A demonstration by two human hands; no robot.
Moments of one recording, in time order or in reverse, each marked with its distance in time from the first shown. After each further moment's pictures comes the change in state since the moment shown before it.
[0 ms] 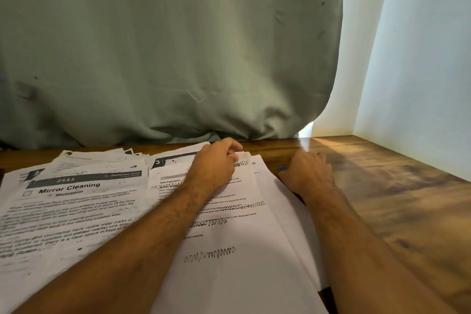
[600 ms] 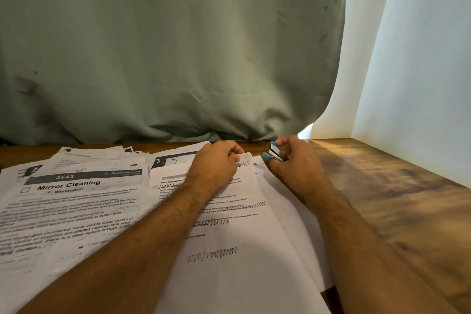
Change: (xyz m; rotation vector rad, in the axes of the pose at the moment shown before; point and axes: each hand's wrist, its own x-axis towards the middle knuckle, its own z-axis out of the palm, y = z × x) left_hand 0.001 -0.002 0.000 -0.001 0.006 -0.009; right_hand 0.009 -0.003 0.011 0.588 0.135 -0.198
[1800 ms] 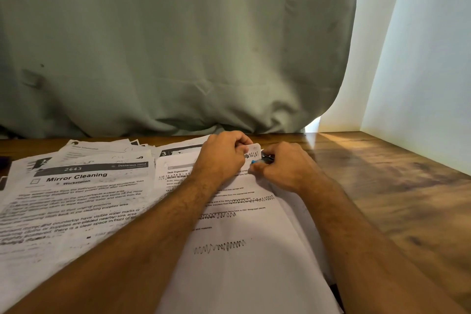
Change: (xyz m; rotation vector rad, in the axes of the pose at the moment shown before) left_hand -0.009 0.005 -0.004 -0.094 0.055 0.055; right_hand -0.009 -0.025 0.010 -0.311 -0.241 -0.144
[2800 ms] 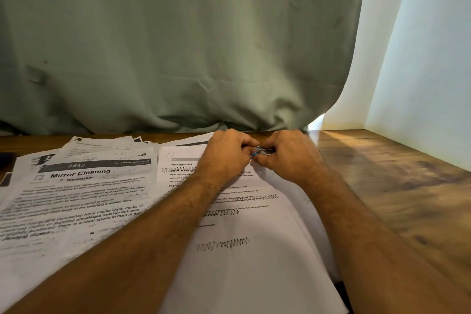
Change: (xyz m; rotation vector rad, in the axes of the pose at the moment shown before) left_hand -0.001 0.004 0.000 0.028 -0.027 0.027; right_hand 0.008 -0.008 -0.008 -0.142 0.099 -0.148
